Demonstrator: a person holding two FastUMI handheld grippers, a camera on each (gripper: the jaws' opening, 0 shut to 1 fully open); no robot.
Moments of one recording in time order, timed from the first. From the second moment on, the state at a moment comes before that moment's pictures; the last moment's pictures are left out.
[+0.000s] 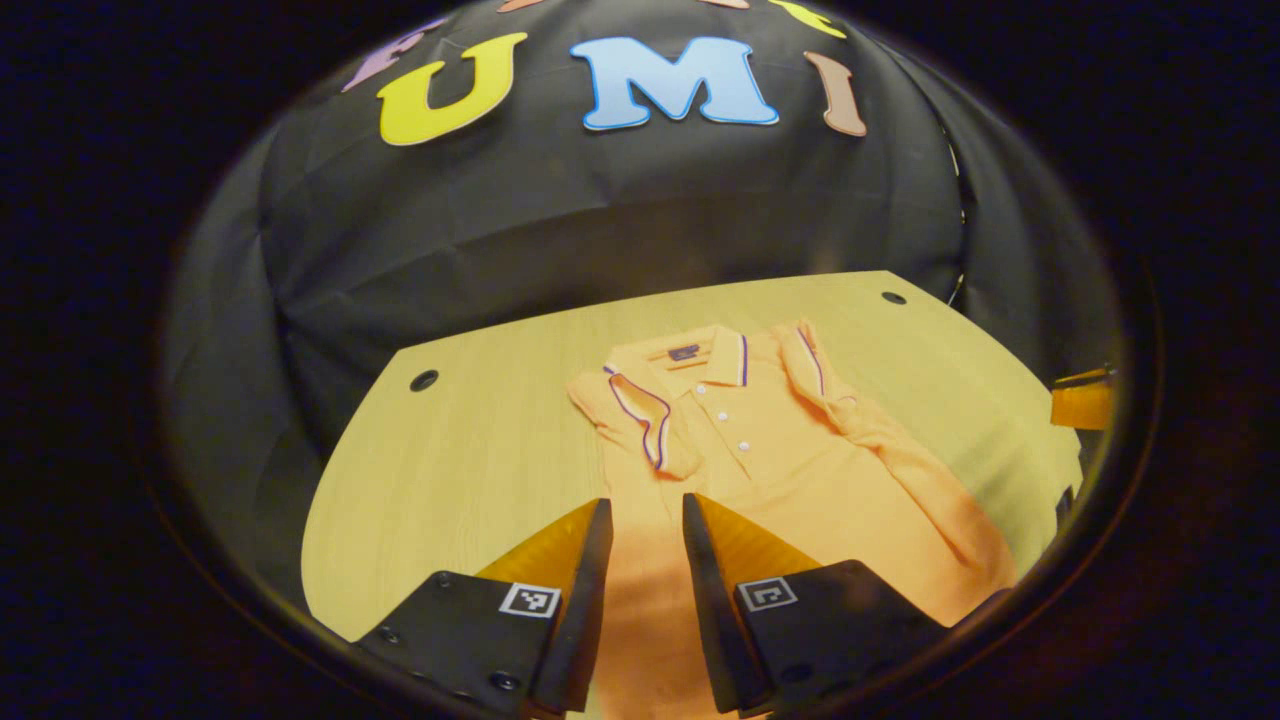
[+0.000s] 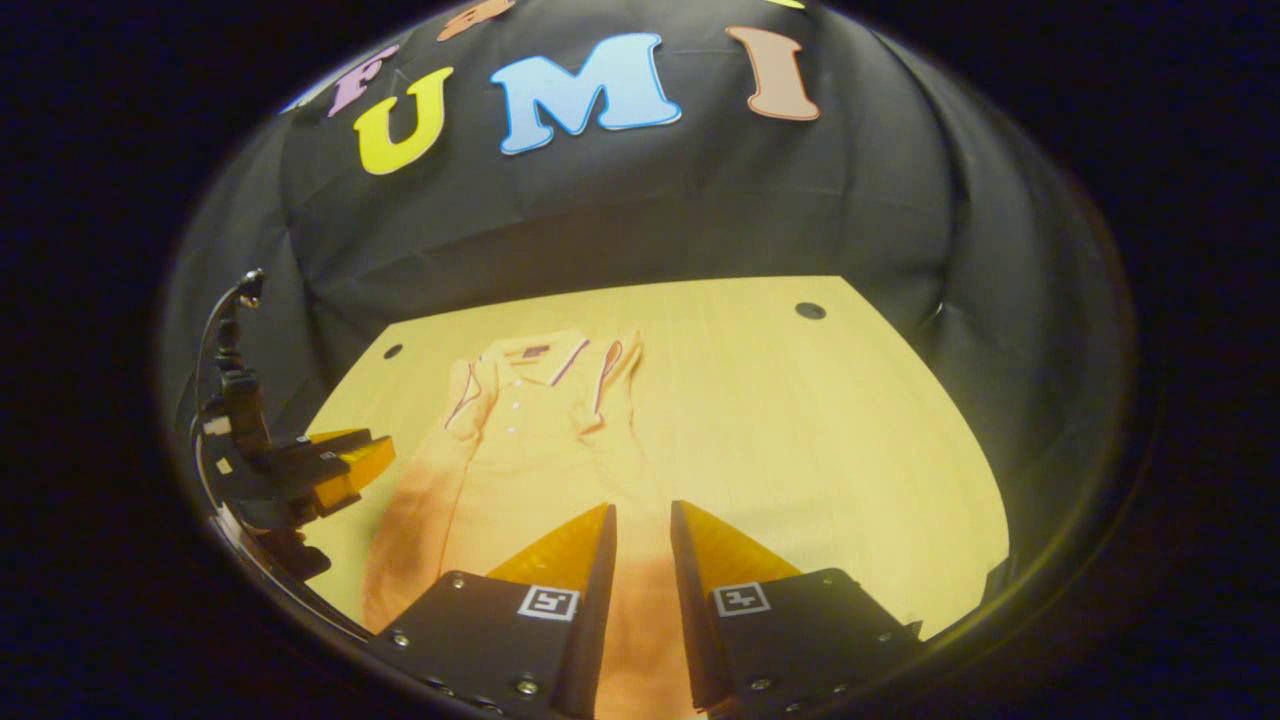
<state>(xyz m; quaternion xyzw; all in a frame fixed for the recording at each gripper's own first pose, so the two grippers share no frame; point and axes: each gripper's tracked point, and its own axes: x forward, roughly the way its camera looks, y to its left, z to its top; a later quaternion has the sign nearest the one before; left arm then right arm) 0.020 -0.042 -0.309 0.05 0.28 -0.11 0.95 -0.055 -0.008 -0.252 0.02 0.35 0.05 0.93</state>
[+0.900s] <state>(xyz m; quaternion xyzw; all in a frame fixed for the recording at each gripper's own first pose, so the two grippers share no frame) -0.159 0.010 -0.392 0.01 0.42 -0.06 0.91 -0.155 0.000 -0.349 -0.03 0.50 0.08 0.86</state>
